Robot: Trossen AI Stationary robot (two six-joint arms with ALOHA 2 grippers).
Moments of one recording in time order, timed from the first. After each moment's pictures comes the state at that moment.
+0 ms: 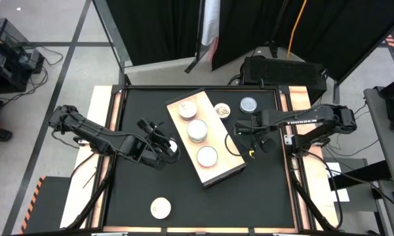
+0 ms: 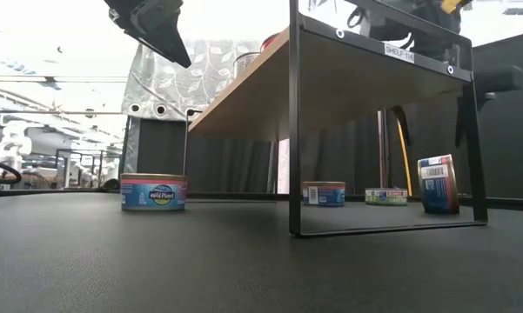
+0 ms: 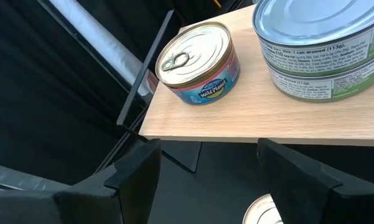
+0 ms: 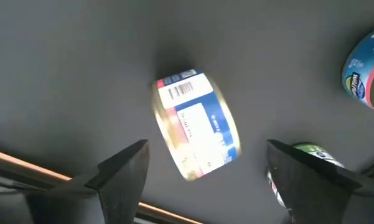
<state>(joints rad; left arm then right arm) -0.36 1.43 1.16 -0.95 -1.00 -0.64 -0.07 1.40 1.03 -1.20 0.21 -0.70</state>
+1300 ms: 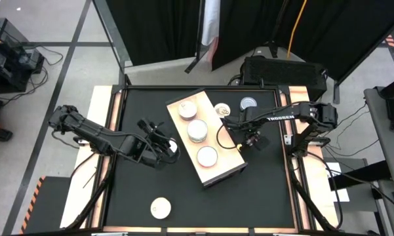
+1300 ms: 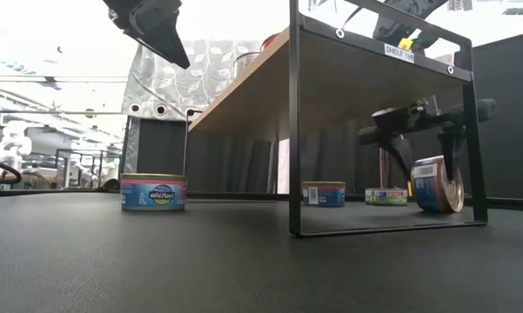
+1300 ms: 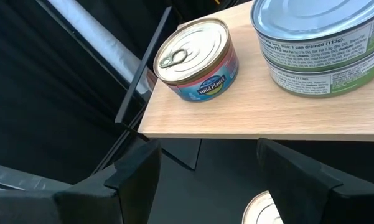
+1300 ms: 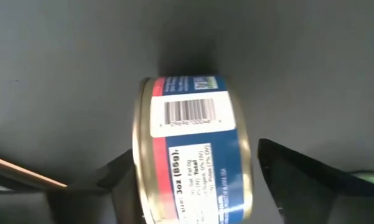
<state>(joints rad) -0.36 1.43 1.16 -0.96 -0.99 -0.64 -0.20 1.62 1.02 -1.14 0.12 -0.76</state>
